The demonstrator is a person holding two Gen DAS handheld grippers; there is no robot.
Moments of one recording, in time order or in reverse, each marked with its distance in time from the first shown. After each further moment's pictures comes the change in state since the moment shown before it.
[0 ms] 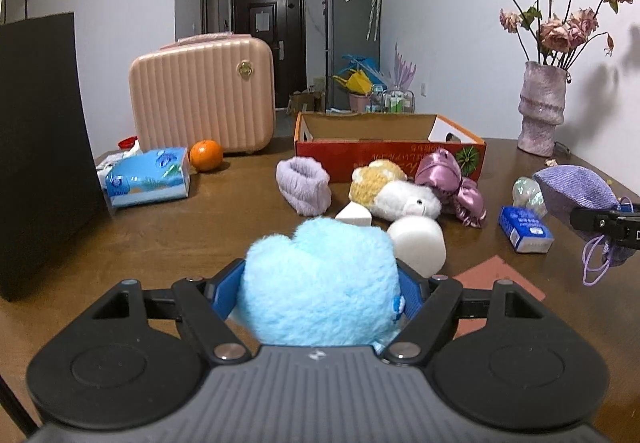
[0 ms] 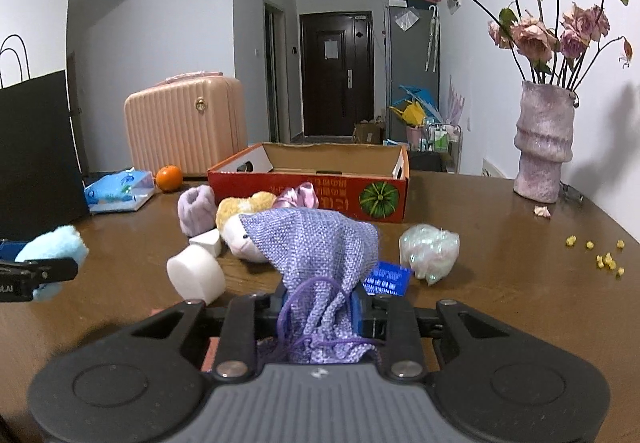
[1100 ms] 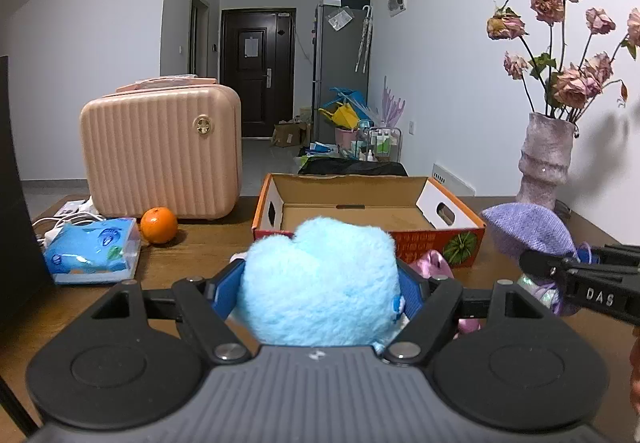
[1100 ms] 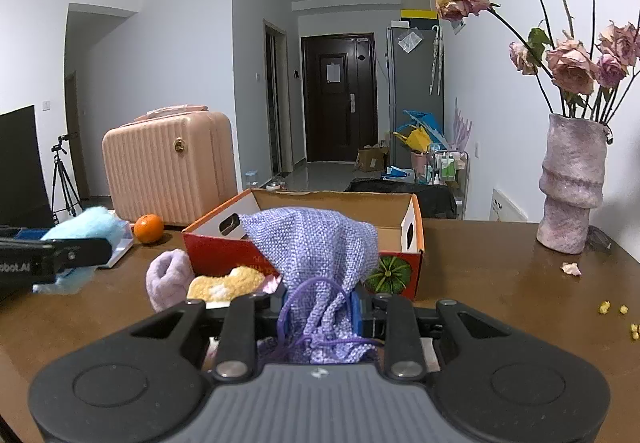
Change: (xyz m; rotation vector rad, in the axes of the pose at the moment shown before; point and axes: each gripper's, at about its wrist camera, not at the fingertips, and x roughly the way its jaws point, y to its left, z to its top) left arm 0.084 -0.025 0.091 -0.038 -0.086 -0.054; right arm 0.089 -0.011 0.066 0.003 -0.080 0.012
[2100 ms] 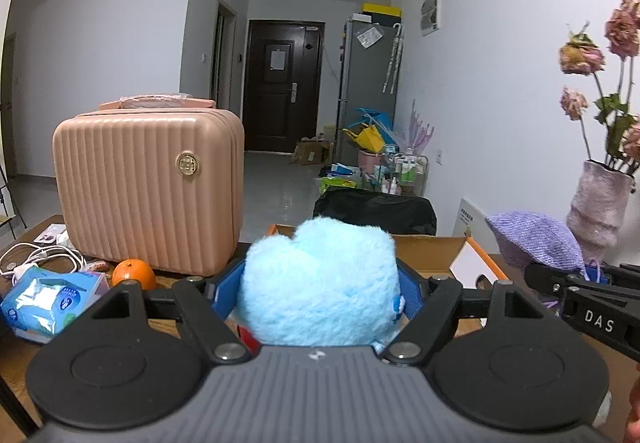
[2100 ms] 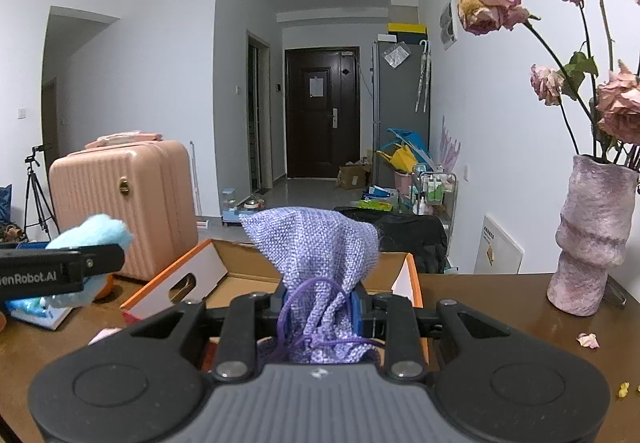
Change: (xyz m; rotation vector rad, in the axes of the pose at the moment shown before) left arm 0.115 0.000 0.065 -0.070 -0.051 0.067; right arm 0.105 -0.013 0.073 -0.005 -0.042 -0.067
